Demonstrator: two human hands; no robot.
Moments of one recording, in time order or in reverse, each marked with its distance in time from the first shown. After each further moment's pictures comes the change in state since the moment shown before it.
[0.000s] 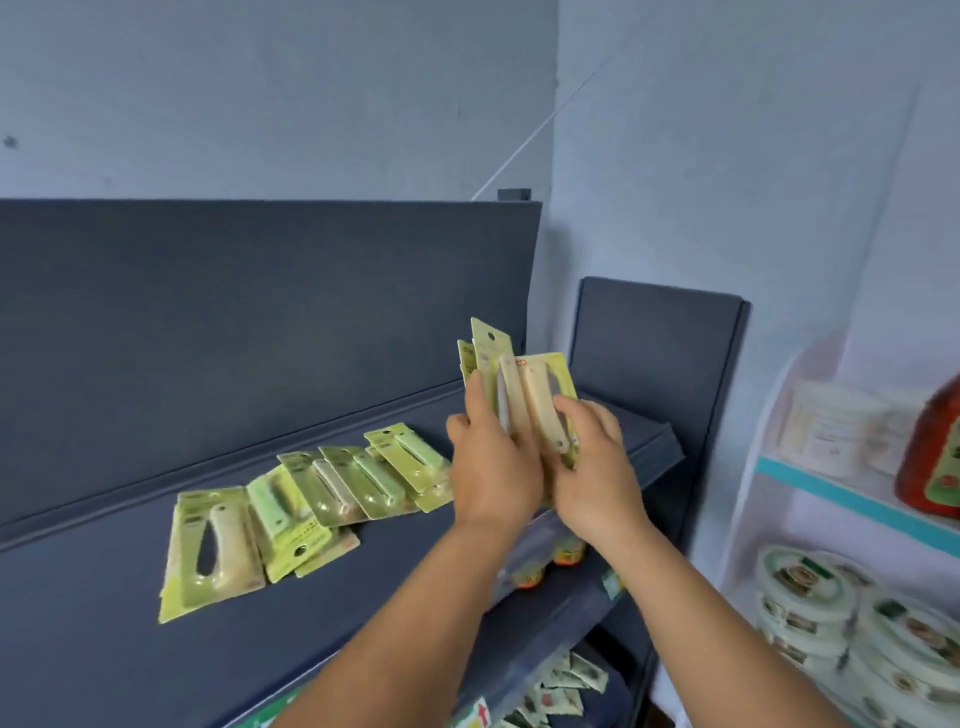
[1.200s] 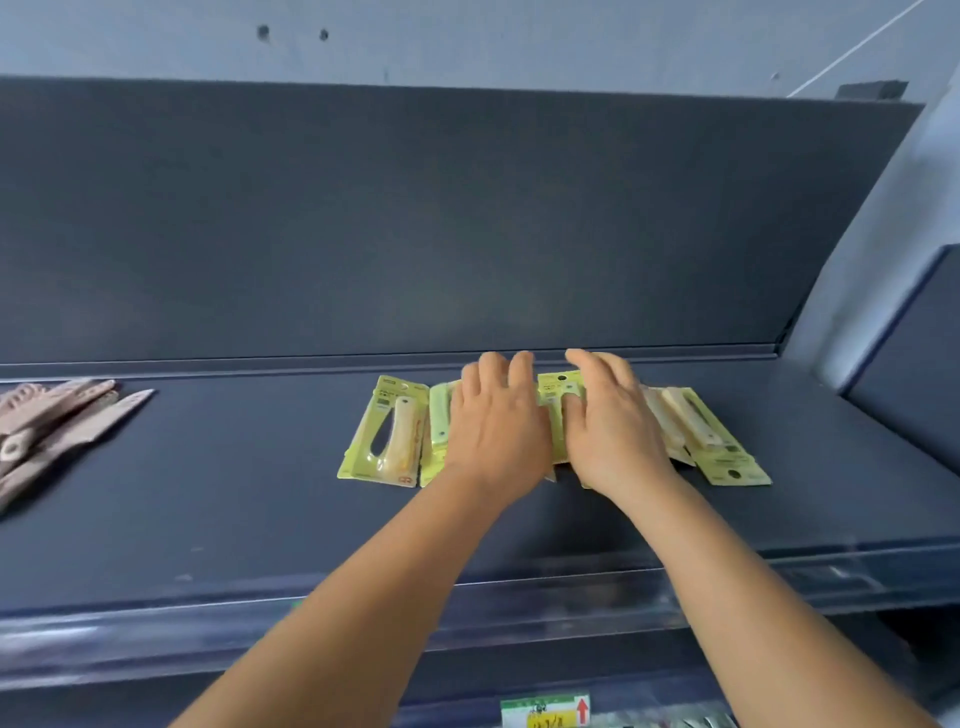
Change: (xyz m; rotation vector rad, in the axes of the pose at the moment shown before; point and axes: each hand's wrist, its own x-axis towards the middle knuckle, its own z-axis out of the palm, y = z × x) left_hand 0.028 -0.078 -0.086 0.896 0.199 -0.093; right_hand 0.051 -0.043 0.122 -0.074 -0.426 -0.369
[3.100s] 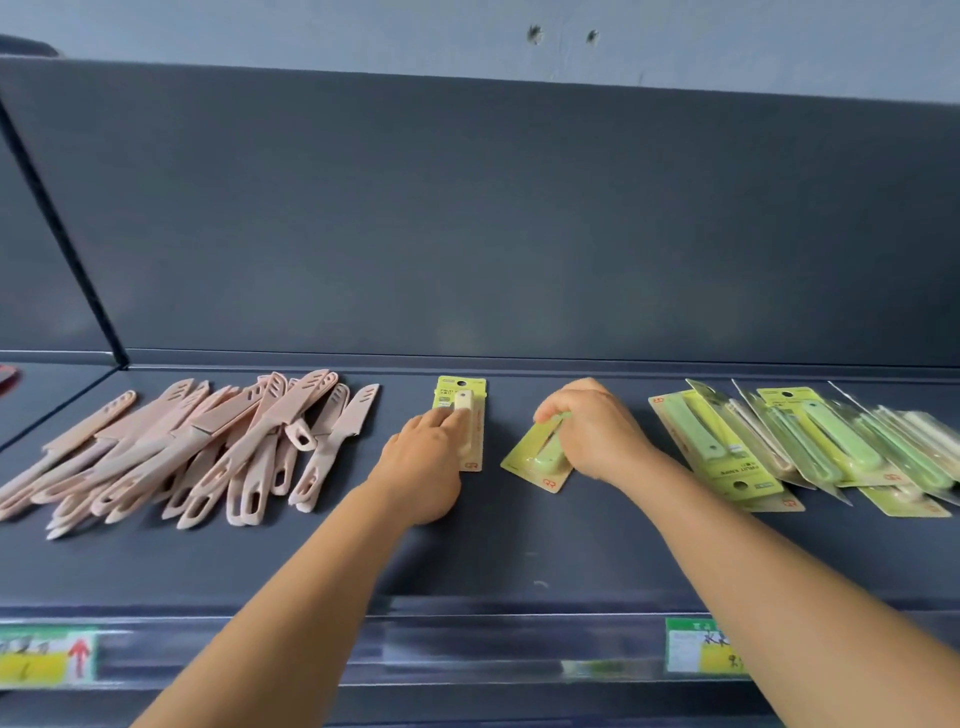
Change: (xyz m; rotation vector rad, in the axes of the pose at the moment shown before) left_hand -0.052 -0.310 -0.104 0.087 -0.363 -0.135; right_hand 0.020 -0.204 0.164 -0.043 -0.349 0.042
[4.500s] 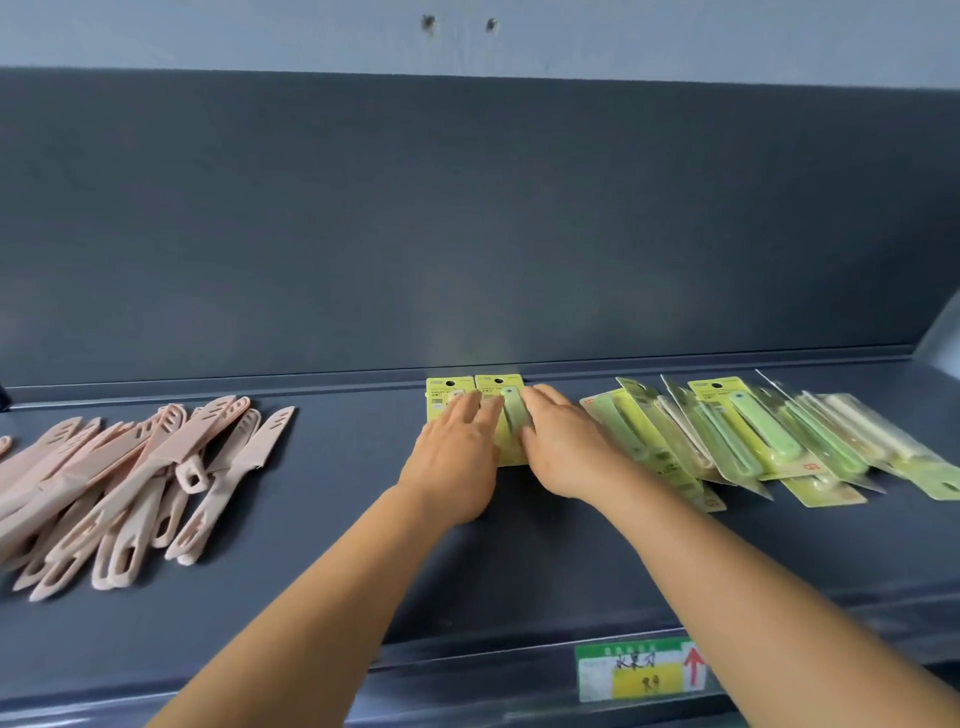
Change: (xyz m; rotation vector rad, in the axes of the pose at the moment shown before) left_hand 0.045 0.090 0.023 -0.028 0.077 0.197; right_hand 0.001 0.042 -0.024 -0.159 -0.048 -0.043
